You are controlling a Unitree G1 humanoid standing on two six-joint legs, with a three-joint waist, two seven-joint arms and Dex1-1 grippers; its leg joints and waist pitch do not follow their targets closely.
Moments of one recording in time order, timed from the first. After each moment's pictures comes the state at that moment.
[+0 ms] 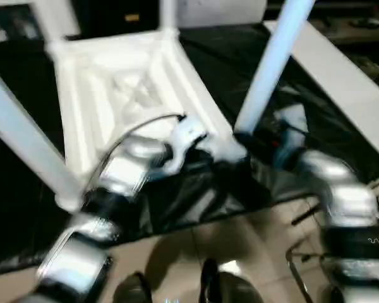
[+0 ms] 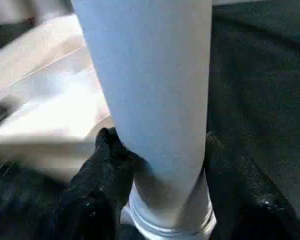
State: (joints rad) left arm -0.77 0.11 -0.24 0.49 0.07 0.47 -0.78; right arm -0.51 -0.14 -0.12 0.18 0.18 0.50 0.47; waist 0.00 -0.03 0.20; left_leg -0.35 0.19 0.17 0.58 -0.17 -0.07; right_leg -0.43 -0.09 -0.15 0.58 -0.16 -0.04
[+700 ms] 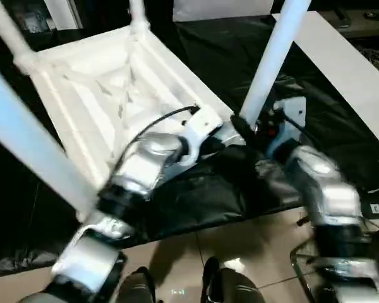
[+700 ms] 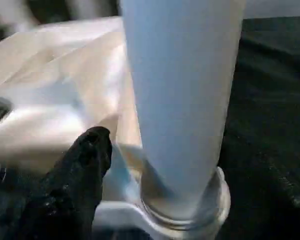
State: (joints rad) left arm -0.76 0.16 -0.26 0.45 0.05 0.39 -0.85; right arm -0.48 -0.28 -0.10 0.19 0.22 0.37 0.64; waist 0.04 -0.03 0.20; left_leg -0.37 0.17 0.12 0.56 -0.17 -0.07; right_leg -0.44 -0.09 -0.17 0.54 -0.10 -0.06
